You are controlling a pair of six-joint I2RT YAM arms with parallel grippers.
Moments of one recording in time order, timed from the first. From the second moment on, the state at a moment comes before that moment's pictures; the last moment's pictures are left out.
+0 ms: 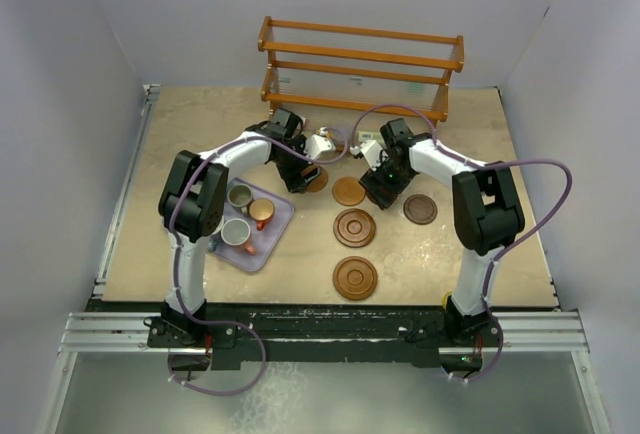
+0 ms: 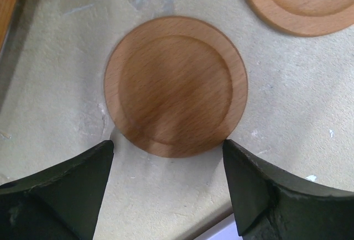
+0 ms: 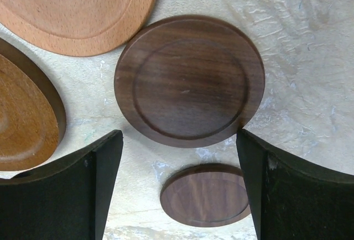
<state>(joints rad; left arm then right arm) -0.44 2.12 1.55 -0.55 0.35 0.66 0.33 1.92 1.33 -0.70 -0.12 -0.54</state>
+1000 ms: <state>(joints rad) -0.58 2.15 1.61 -0.61 0.38 0.73 0.13 1.83 1.33 -0.82 -0.22 -0.52</state>
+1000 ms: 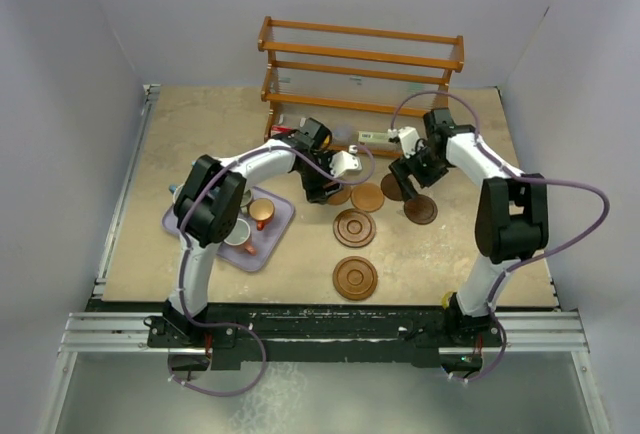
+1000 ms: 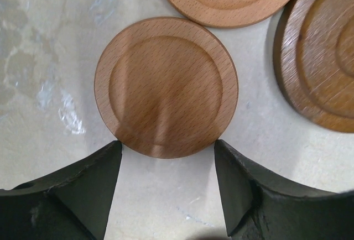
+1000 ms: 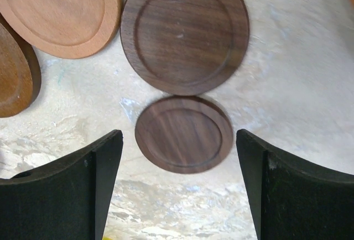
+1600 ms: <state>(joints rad) -0.67 2.21 1.69 -0.57 0.40 0.66 0.04 1.75 1.28 -0.83 -0.23 -0.52</state>
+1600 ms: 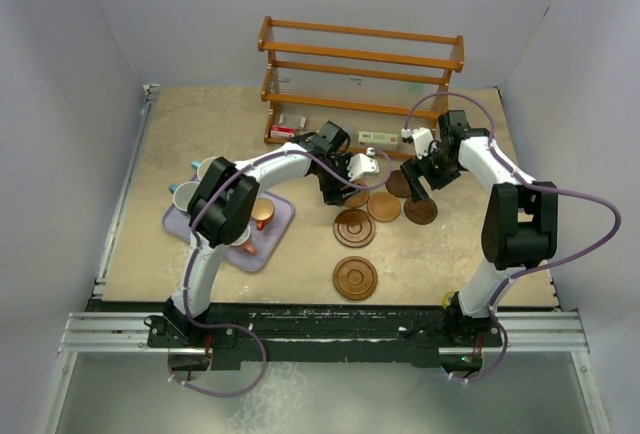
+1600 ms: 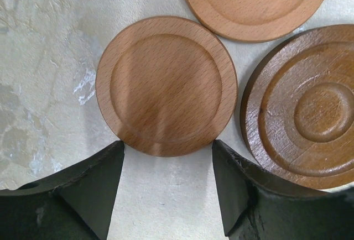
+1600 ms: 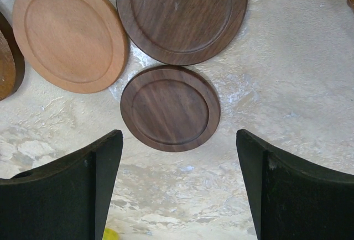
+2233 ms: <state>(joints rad) -0.68 2.22 1.72 -0.59 0.44 0.63 0.04 1.73 1.27 -0.83 -0.25 -0.51</state>
